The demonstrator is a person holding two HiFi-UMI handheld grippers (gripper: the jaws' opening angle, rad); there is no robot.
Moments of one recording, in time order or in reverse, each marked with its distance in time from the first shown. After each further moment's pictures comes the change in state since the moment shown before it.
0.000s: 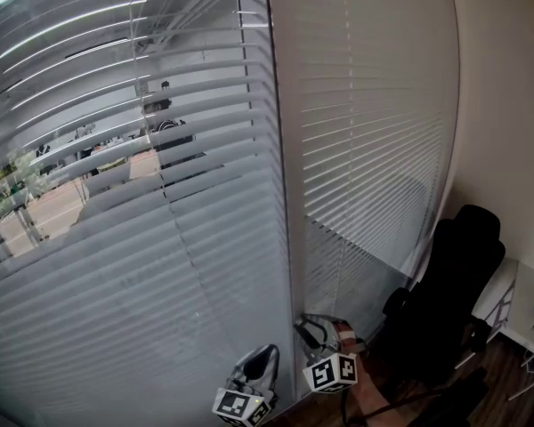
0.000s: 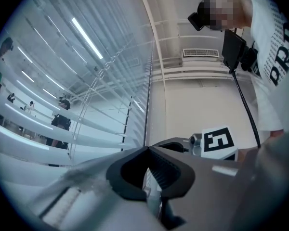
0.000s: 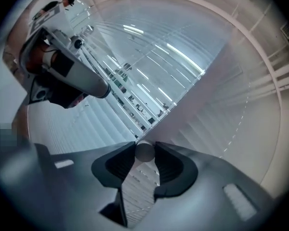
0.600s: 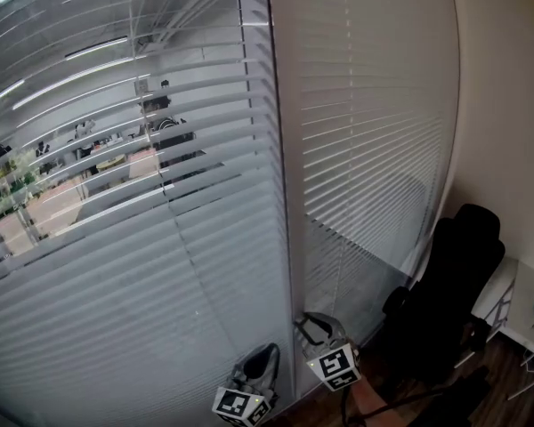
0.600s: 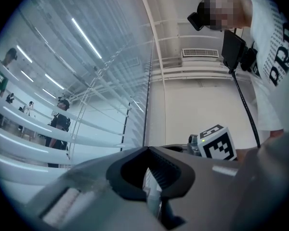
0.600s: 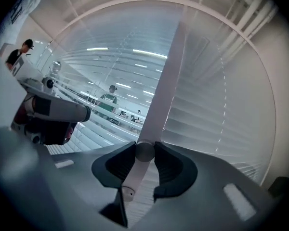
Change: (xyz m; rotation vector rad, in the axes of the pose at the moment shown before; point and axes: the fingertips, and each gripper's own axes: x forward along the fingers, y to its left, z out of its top) left arm 0.001 -0.001 0.001 0.006 0.003 -0.007; right arm 0.000 -0.008 -0.004 0.486 -0.069 0.026
